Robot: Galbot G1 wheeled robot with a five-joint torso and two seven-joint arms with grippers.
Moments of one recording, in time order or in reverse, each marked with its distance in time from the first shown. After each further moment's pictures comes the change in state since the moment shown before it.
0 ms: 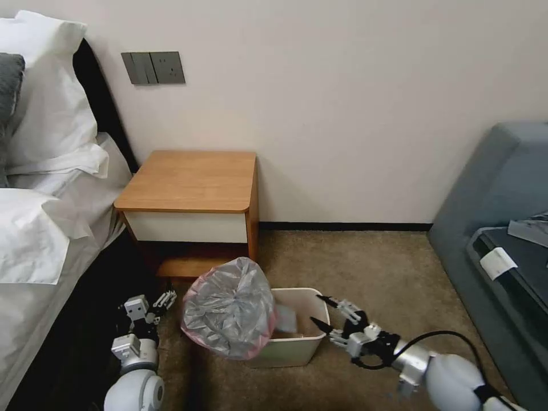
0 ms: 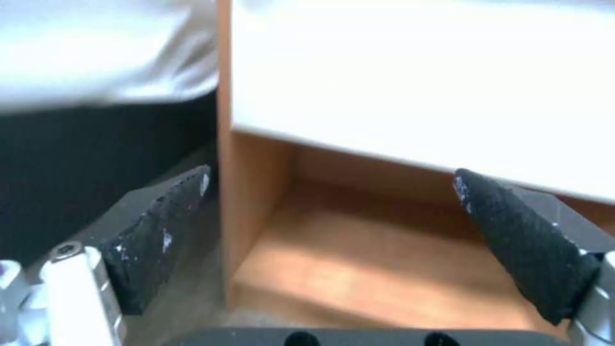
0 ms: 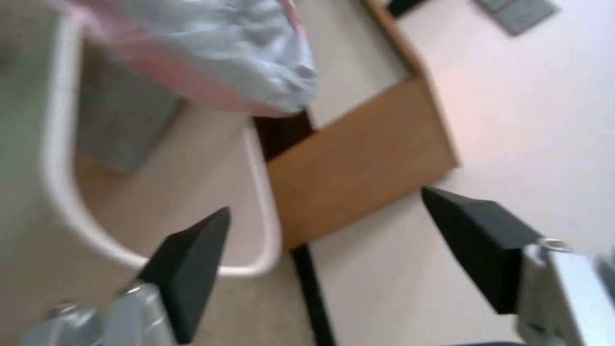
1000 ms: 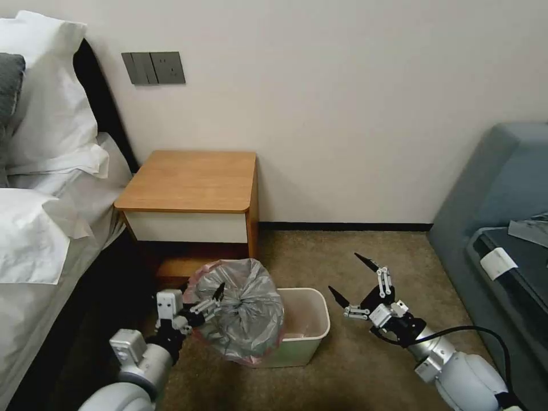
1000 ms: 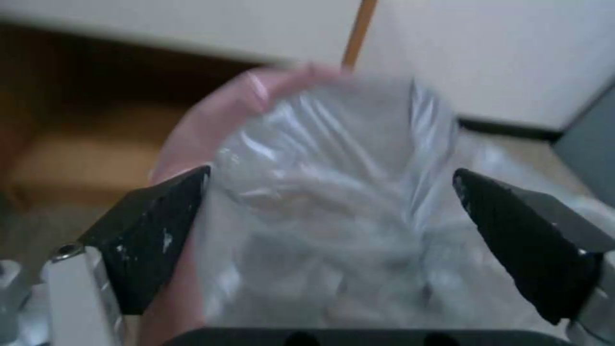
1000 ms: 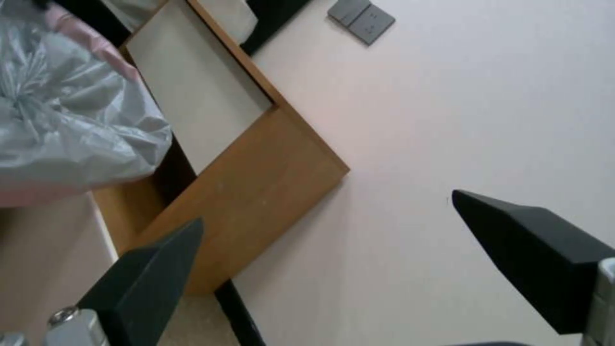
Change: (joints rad) left arm 0.163 0.078 0.125 -0.299 -0.131 0.430 0.116; right arm -0.038 0.221 0.110 0.054 0.089 0.022 0.023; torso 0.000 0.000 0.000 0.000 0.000
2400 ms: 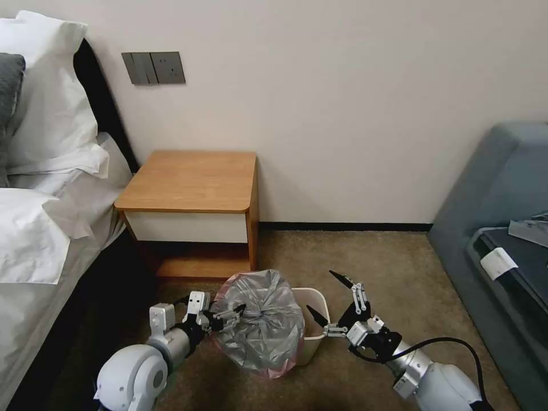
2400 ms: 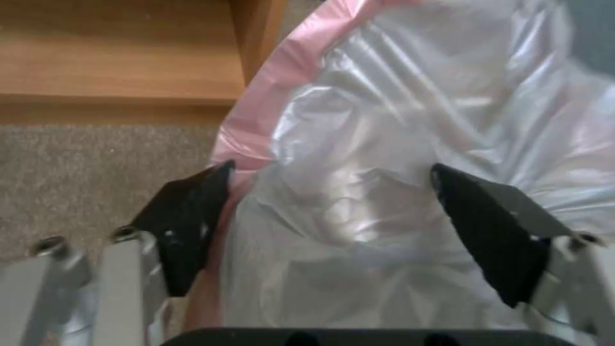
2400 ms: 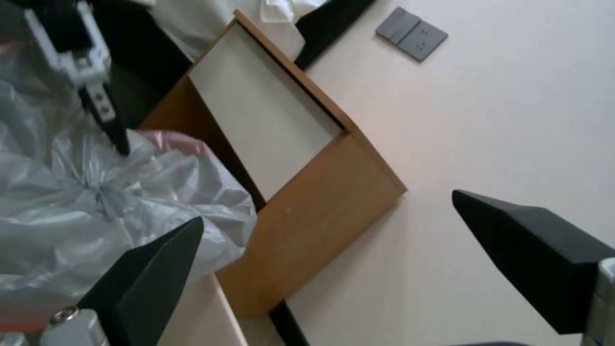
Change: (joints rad) left arm -0.242 -0.056 -0.019 0.145 0.061 0.430 0.207; right arm -0.008 0.029 -0.107 -0.008 -0.068 0.015 -0.004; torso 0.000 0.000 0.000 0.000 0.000
